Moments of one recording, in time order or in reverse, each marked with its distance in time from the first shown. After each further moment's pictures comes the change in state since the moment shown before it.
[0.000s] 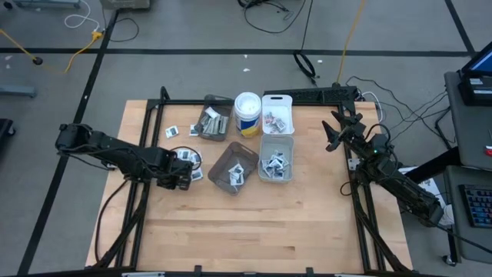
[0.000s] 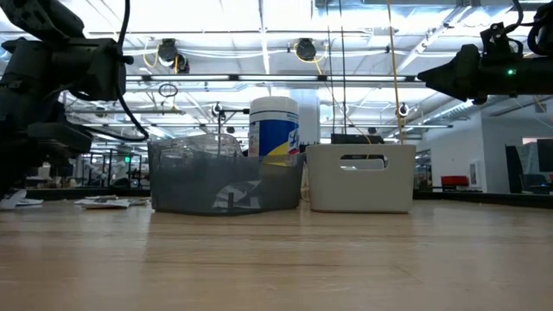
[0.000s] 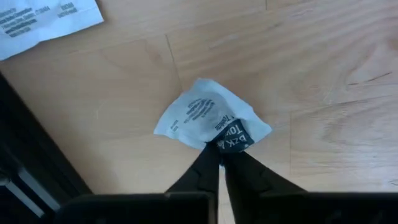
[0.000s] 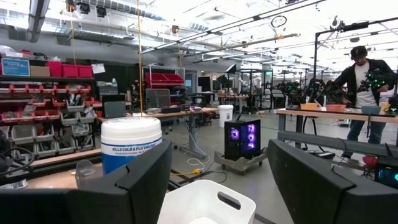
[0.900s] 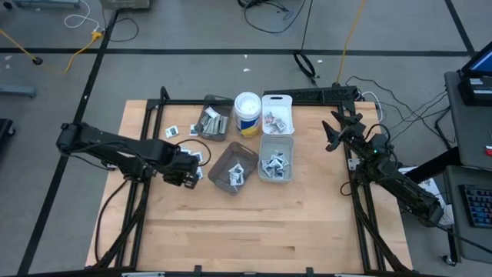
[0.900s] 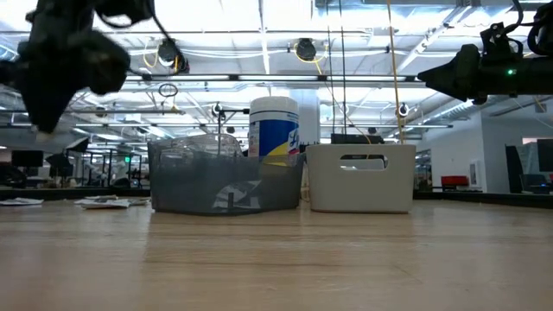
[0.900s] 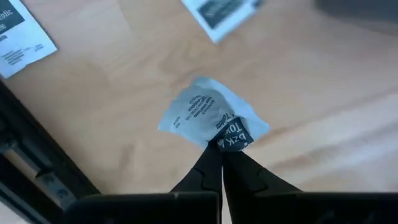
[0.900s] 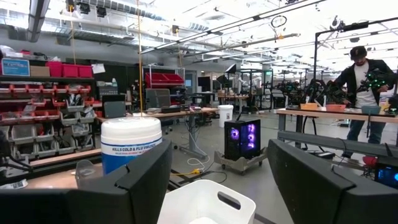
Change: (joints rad) left arm -0.045 -0.011 0.402 -0.290 -0.042 0.074; right arm 0.000 0.000 0.000 0.000 0.000 0.000
